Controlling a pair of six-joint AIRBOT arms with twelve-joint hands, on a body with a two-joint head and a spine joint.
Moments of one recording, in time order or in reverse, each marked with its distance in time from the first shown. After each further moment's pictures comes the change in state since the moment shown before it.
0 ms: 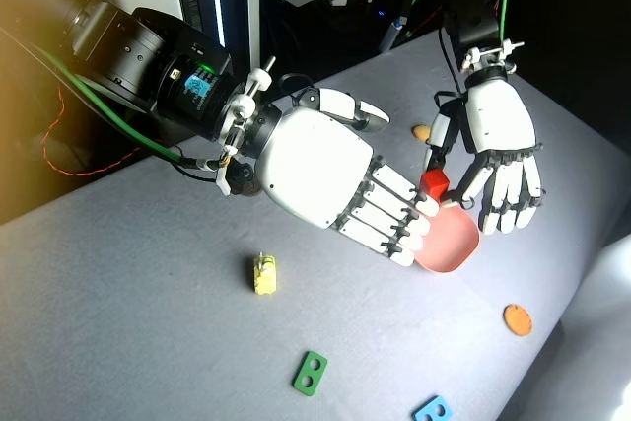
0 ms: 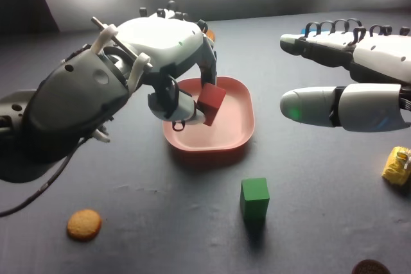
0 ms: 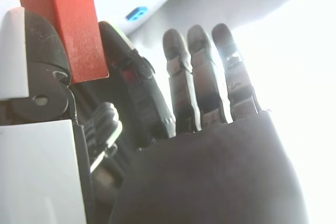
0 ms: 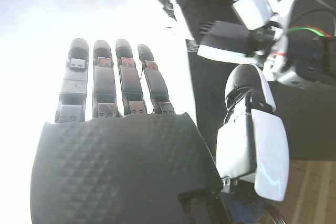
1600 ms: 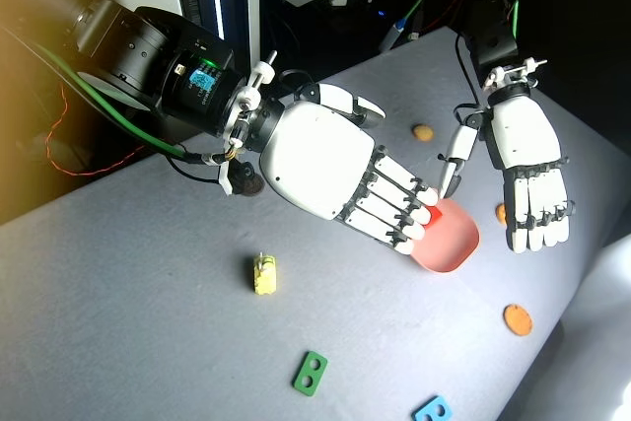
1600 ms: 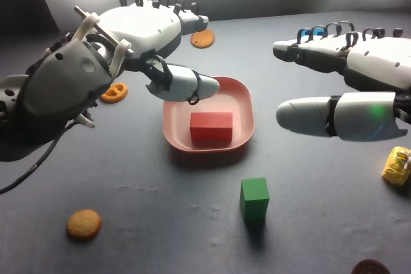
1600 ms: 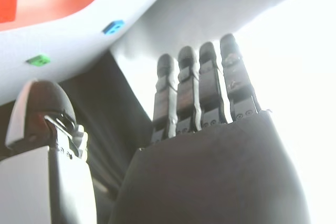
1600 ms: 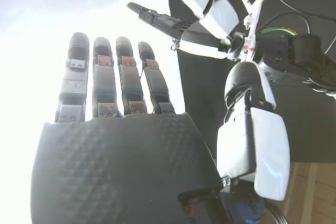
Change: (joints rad) left arm 0.017 0.000 0.087 0.067 0.031 -0.075; right arm -0.008 -0.009 -0.007 -0.056 0.005 0.000
